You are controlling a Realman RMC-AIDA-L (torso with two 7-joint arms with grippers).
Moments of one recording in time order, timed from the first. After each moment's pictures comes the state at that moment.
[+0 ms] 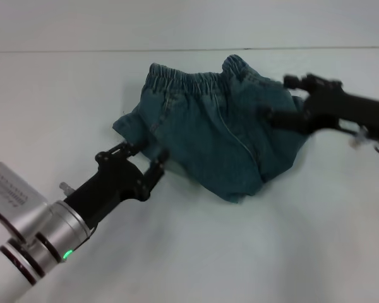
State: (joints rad) left arm -0.47 -2.15 -0.17 -0.06 2.21 1.28 -0.38; right arm 0.30 2.09 -1.20 -0.98 -1.57 -1.12 1.49
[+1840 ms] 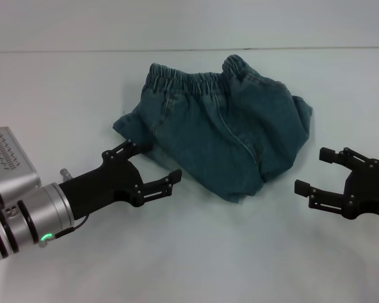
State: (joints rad) left arm -0.57 -2.16 0.11 0.25 2.25 1.38 -0.77; right arm 0.12 2.10 -1.06 -0.82 -1.55 -1.34 1.19
